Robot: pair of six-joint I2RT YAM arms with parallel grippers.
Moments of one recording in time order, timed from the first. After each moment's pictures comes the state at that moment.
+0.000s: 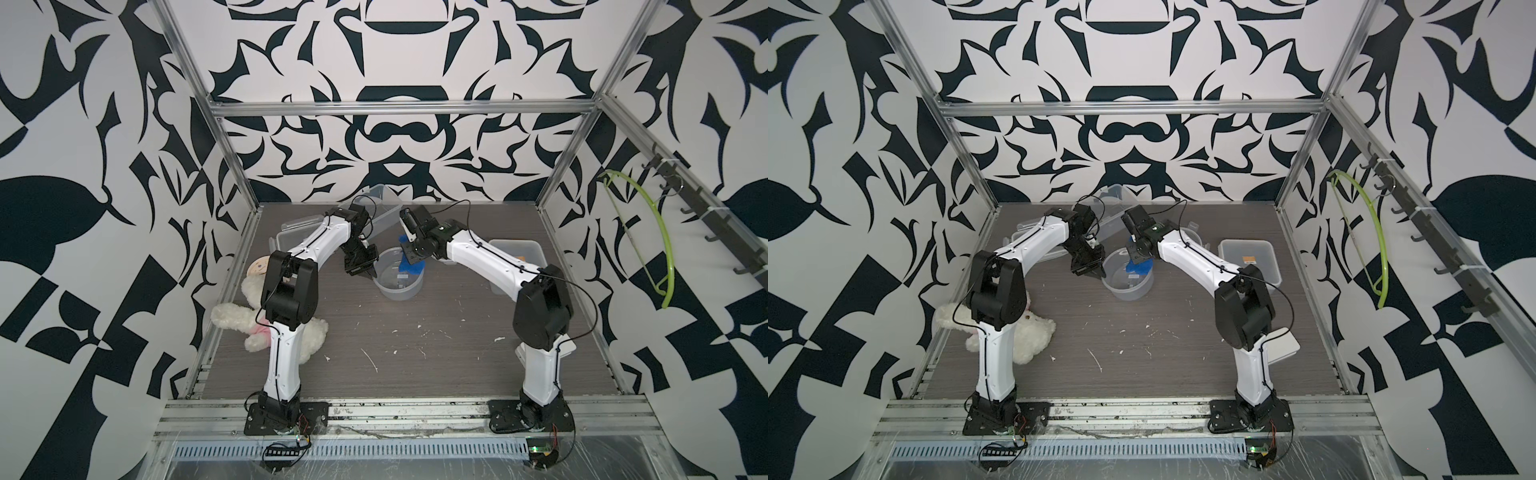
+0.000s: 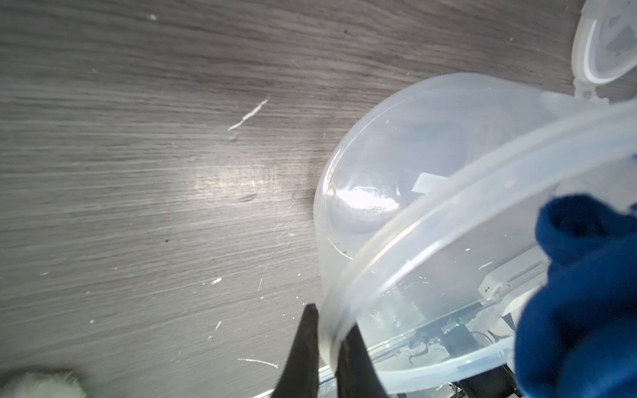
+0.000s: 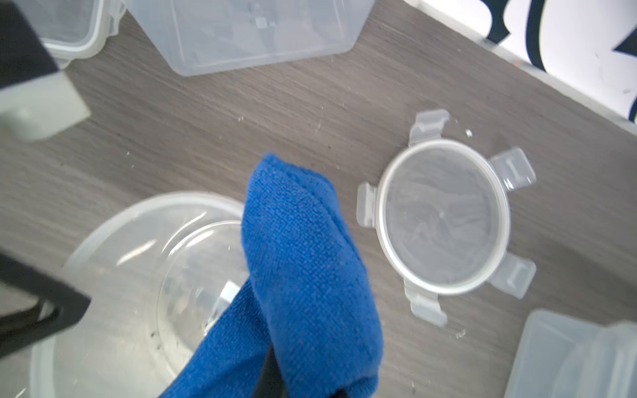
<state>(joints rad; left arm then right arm) -0.39 2.12 1.81 -1.21 0.44 -0.50 0.65 1.92 1.68 -0.77 0.21 0.16</state>
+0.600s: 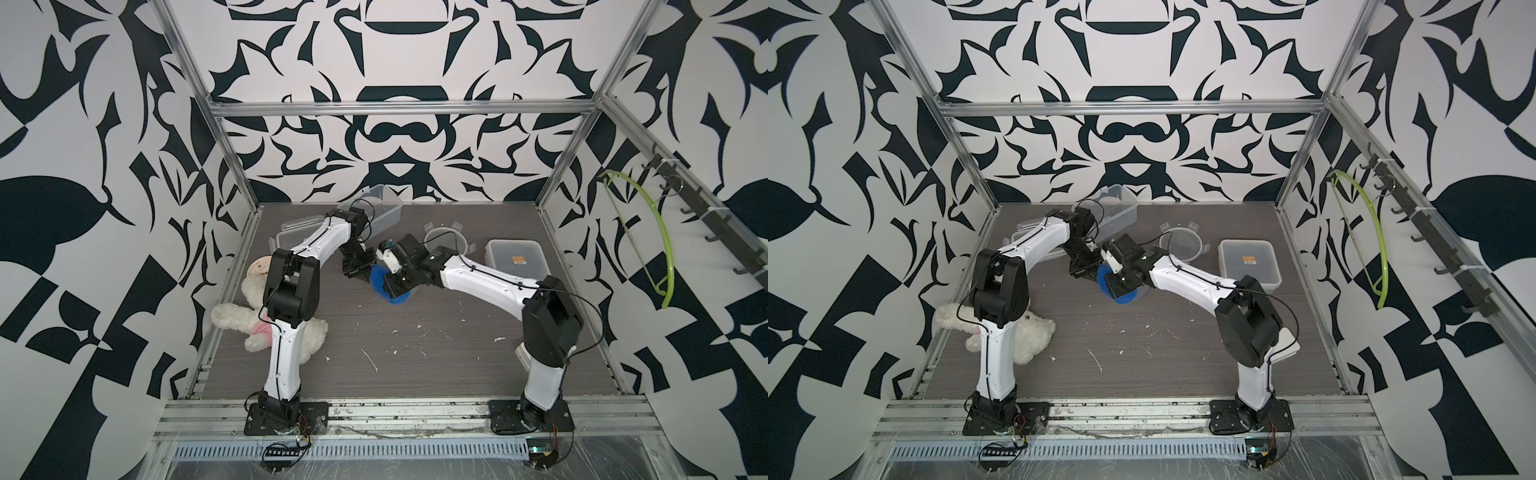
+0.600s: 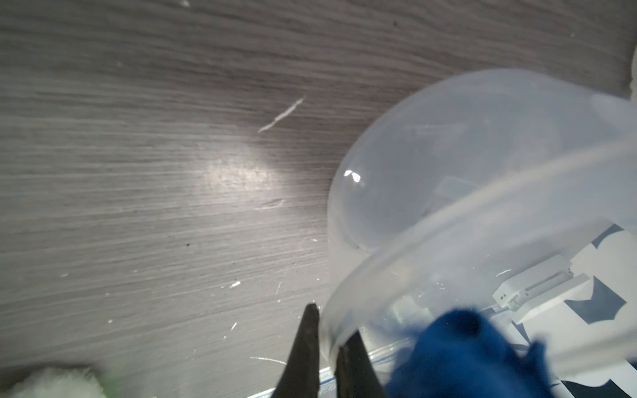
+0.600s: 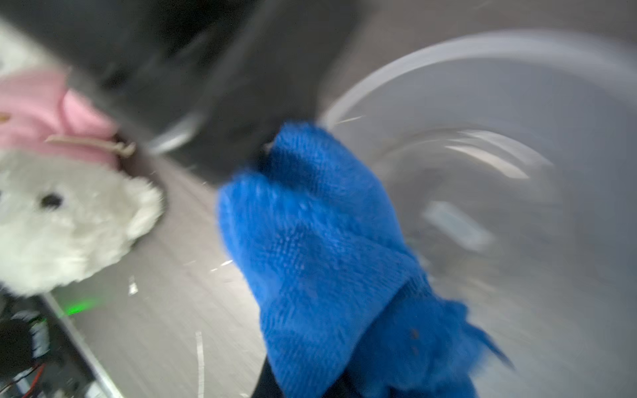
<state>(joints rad) -0.37 2.15 1.81 -1.24 0.41 -0.49 0.82 1.89 1.48 -0.59 -0.21 0.30</state>
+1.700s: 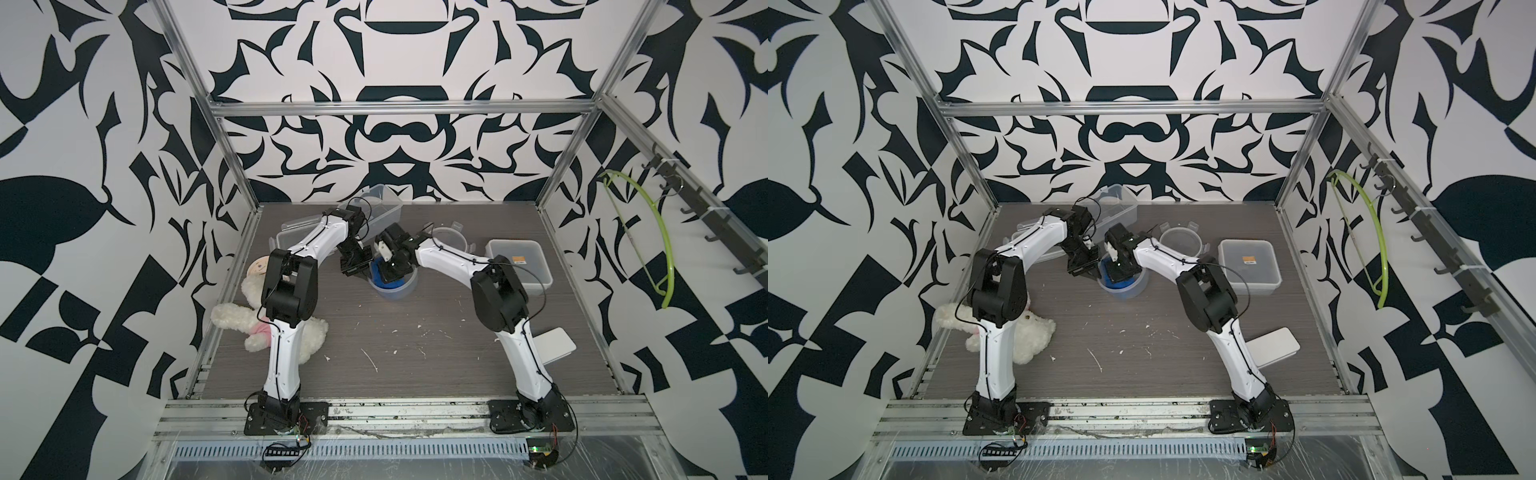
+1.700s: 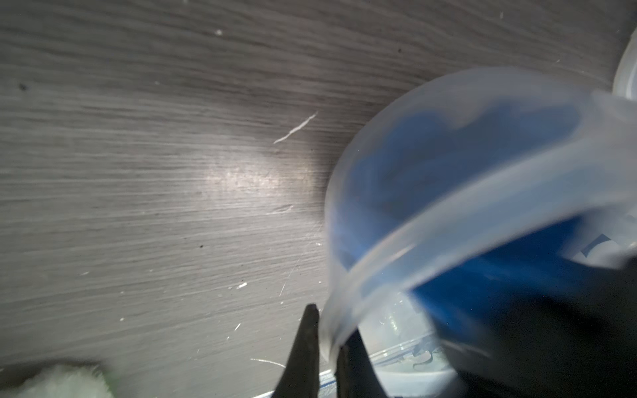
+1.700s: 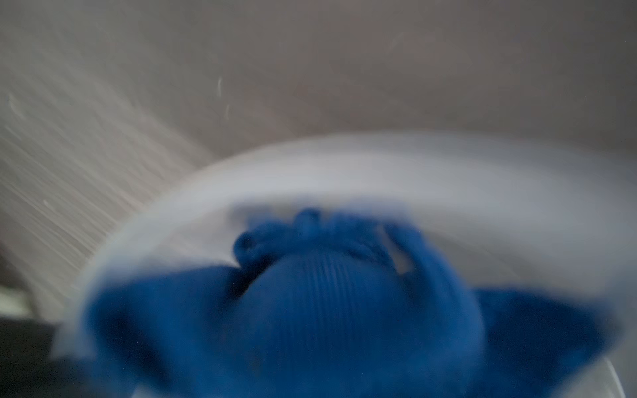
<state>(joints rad) -0.37 2.15 1.82 -1.24 0.42 -0.50 0.72 2.29 1.87 -0.76 -0.16 0.23</state>
